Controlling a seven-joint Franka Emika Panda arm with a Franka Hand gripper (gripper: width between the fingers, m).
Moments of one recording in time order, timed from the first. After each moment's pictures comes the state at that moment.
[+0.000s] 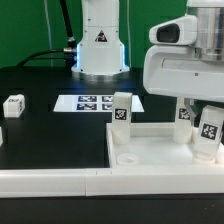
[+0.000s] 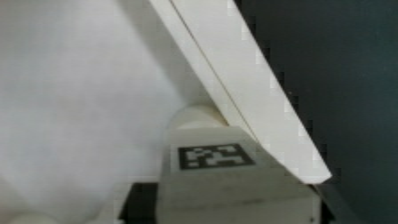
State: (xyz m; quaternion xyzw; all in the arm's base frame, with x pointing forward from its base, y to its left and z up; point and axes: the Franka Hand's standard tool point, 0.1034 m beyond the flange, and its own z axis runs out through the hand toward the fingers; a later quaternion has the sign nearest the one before) arm 0.625 0.128 0.074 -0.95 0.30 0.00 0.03
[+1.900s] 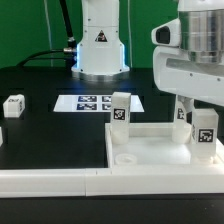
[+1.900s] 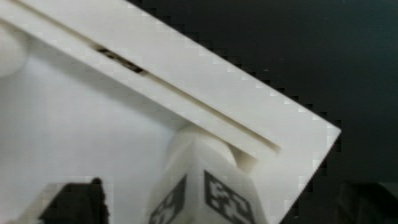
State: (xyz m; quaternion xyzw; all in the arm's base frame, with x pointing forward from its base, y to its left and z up) arm 0.625 0.127 0.073 -0.88 0.47 0.02 0.06
